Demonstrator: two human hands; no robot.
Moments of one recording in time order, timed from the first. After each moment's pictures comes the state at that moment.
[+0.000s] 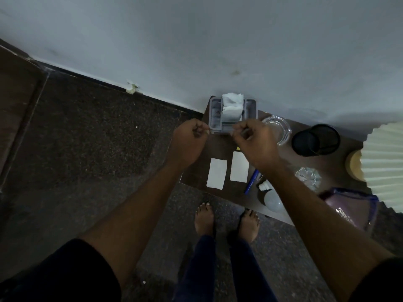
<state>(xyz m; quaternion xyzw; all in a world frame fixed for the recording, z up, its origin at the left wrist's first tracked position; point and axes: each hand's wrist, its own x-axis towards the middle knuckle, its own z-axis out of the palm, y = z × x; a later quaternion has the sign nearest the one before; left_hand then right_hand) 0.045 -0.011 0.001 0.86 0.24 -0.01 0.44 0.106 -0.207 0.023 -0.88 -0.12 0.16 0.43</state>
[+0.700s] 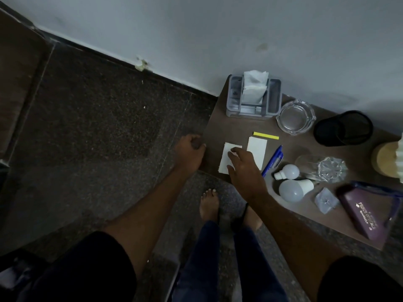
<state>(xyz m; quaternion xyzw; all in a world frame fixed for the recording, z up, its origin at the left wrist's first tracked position) -0.030 -0.006 -0.051 0.81 0.40 -0.13 0.41 -0.011 -0.194 -0.051 -0.91 -0.24 0.27 0.19</state>
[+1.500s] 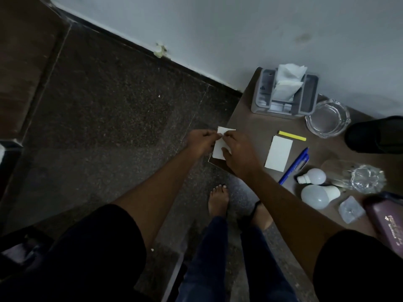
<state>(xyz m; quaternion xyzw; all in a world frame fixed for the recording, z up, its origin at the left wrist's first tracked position) -0.023 0.035 -0.076 0.58 0.49 -0.18 0.62 0.009 -0.115 -0.071 -0.88 -0.30 0.27 0.24</state>
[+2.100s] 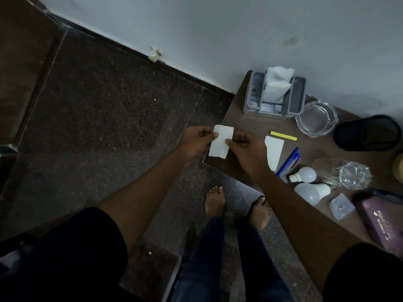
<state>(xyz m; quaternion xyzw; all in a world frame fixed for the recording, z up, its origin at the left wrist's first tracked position) -0.020 0.036 -0.060 0.65 0.41 -0.17 0.62 0.025 -0.138 -0.061 -0.82 0.02 0.30 0.49</state>
